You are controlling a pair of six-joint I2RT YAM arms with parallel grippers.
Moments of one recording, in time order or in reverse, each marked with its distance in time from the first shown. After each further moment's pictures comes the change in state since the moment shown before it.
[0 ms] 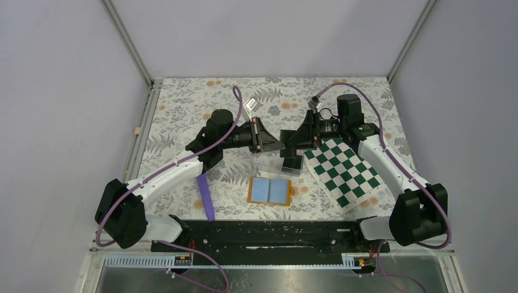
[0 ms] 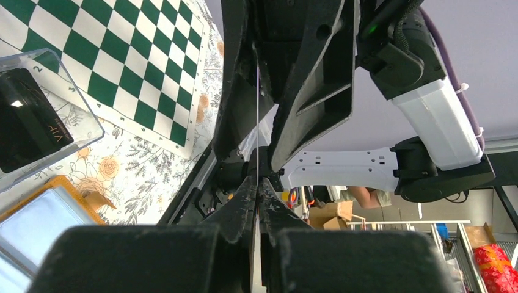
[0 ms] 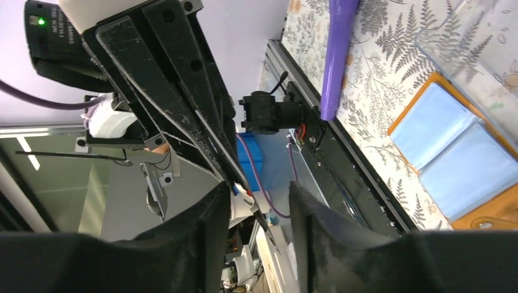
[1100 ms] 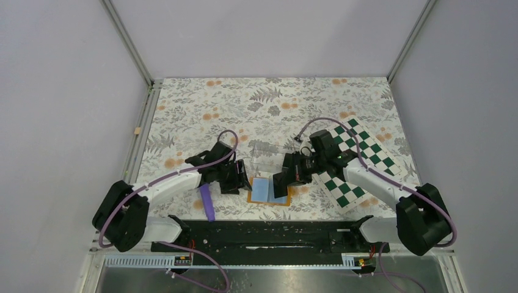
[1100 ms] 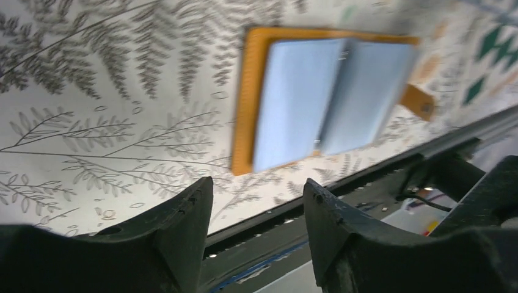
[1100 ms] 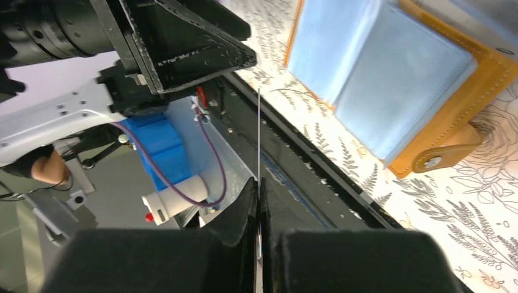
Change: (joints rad) left arm 0.024 -0.062 -0.254 -0.640 -0.389 0.185; right arm 0.252 -0.073 -0.294 -0.012 0.349 -0.018
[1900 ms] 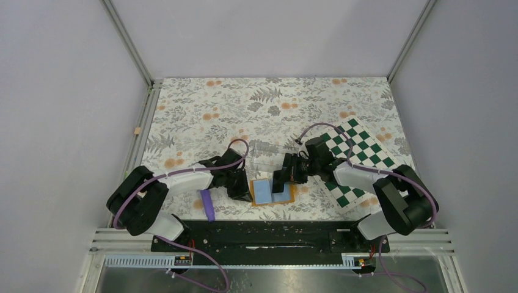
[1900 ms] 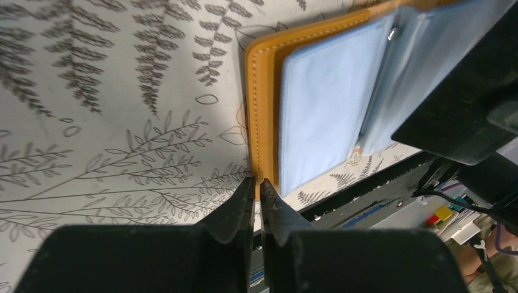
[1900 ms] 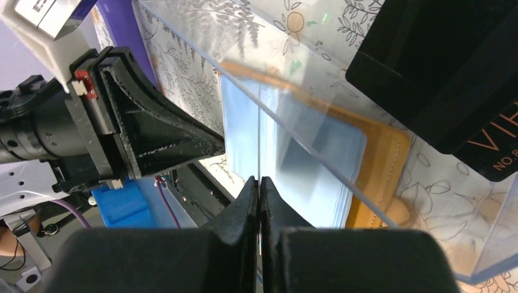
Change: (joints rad) left arm -0.066 0.186 -0.054 0.122 0.045 -0.046; right arm 0.037 0.171 -0.172 0.423 0.215 0.061
